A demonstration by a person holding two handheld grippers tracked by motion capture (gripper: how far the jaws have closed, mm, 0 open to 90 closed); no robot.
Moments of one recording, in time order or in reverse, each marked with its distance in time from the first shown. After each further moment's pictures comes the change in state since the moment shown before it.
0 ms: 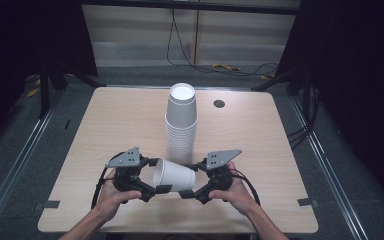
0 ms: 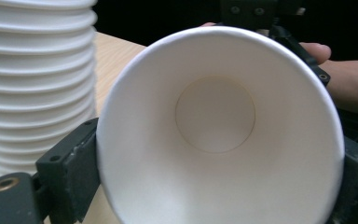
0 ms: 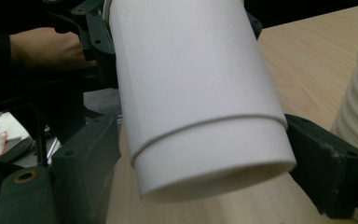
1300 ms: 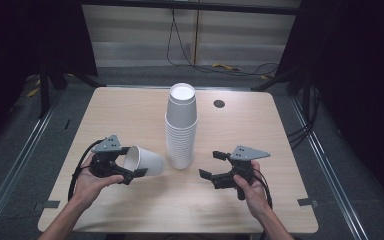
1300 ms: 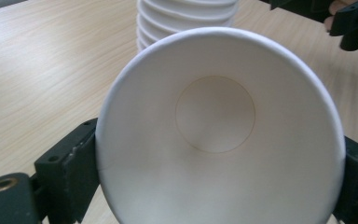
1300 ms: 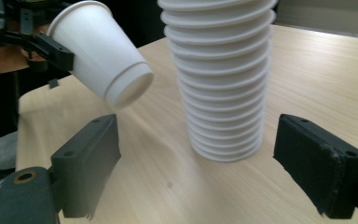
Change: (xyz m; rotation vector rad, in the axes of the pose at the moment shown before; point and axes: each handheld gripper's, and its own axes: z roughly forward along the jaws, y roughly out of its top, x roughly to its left) left arm 0.040 0.003 -0.051 0.226 0.307 -0.042; right arm -0.007 -0.015 -0.050 -0.091 -0.445 0.136
